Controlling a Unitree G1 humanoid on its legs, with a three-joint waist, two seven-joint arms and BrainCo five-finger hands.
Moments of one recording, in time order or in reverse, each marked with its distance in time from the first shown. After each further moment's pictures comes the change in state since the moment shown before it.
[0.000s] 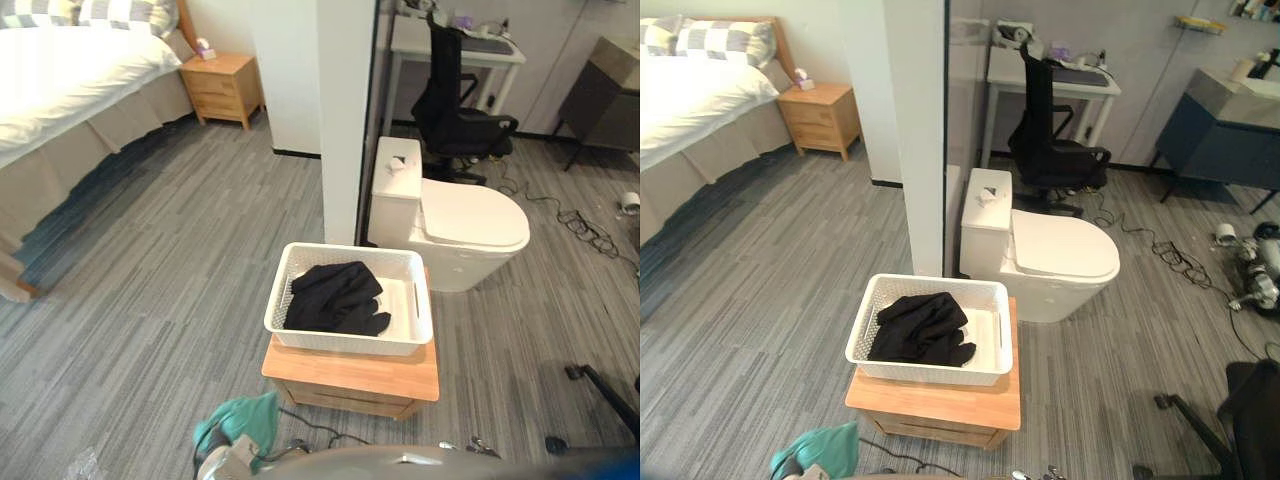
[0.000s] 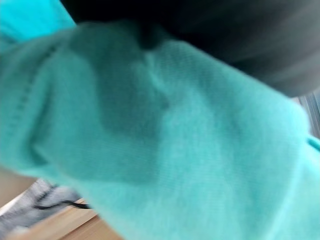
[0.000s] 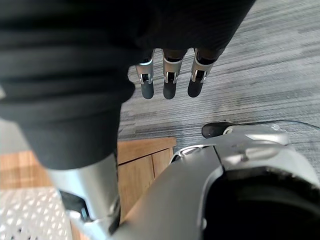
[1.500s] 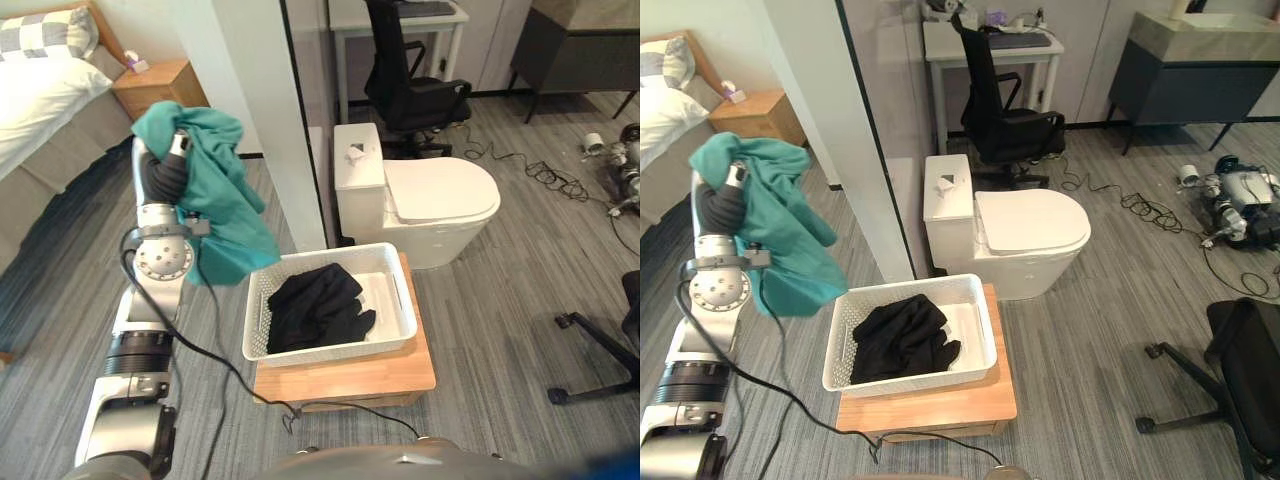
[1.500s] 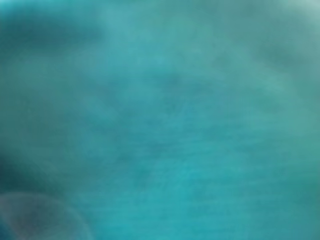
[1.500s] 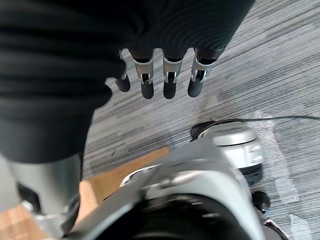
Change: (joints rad) left arm -0.515 0.408 -0.217 -0.819 1.182 -0.247 -0.099; right arm 0.130 -0.002 -0.068 -0.037 0.025 -0.127 0.022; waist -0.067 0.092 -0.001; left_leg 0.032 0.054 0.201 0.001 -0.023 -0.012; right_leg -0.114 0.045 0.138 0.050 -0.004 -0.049
